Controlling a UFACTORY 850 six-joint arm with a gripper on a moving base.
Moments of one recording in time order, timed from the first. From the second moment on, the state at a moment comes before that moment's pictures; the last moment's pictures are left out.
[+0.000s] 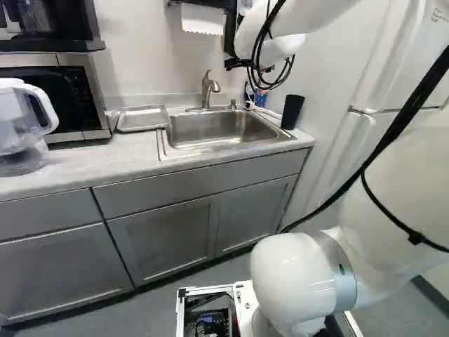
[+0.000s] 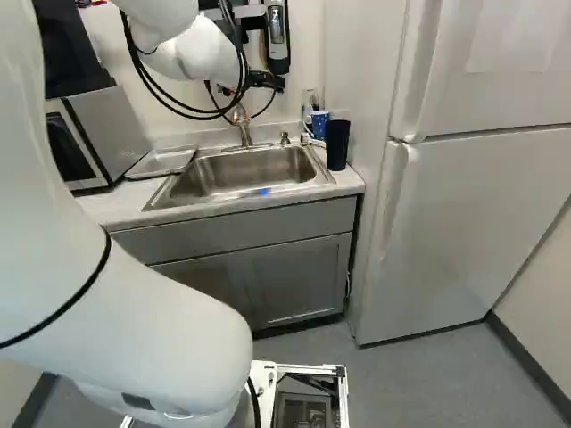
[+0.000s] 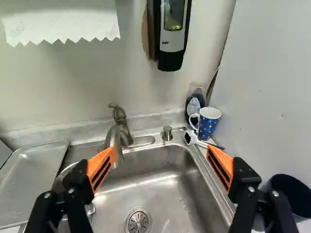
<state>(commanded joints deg) 0.1 9.8 -55.5 0.0 8.2 0.0</state>
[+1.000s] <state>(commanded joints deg) 0.1 9.6 -55.7 0.0 8.2 0.0</state>
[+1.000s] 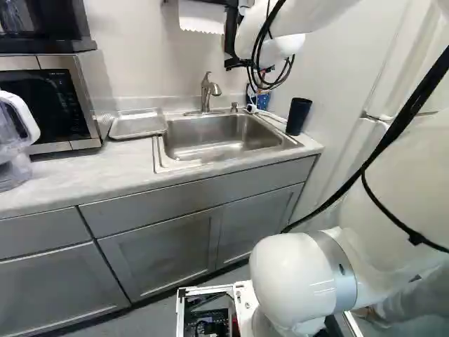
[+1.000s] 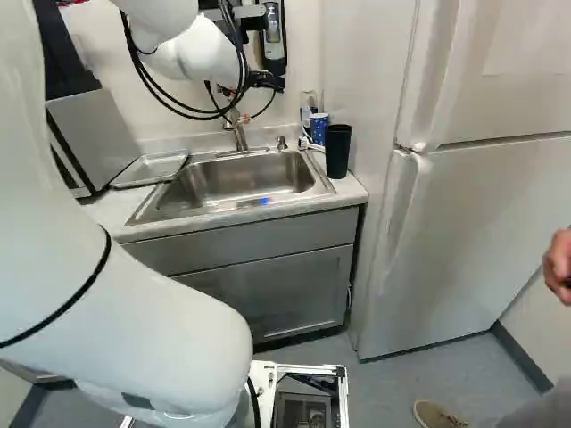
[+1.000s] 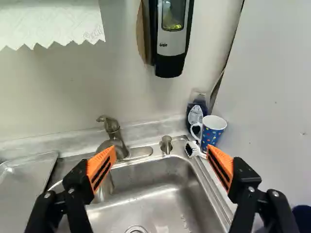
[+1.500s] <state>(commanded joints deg) 0.1 9.4 -55.9 0.0 8.2 0.0</state>
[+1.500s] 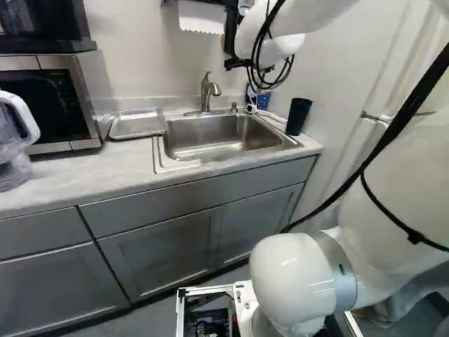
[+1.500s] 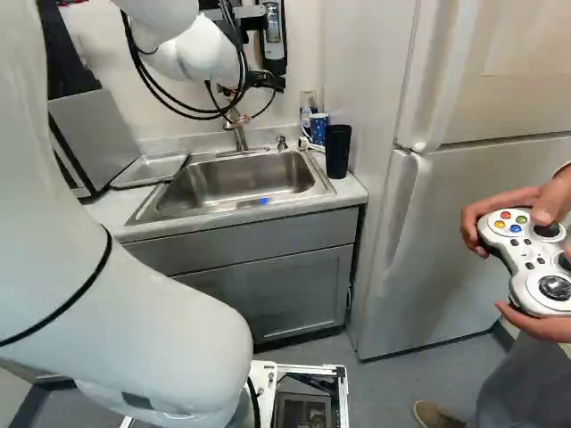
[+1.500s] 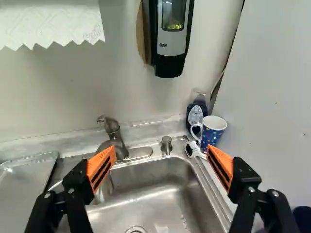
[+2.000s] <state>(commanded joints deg) 0.7 4.4 -60.6 0.0 8.1 0.0</state>
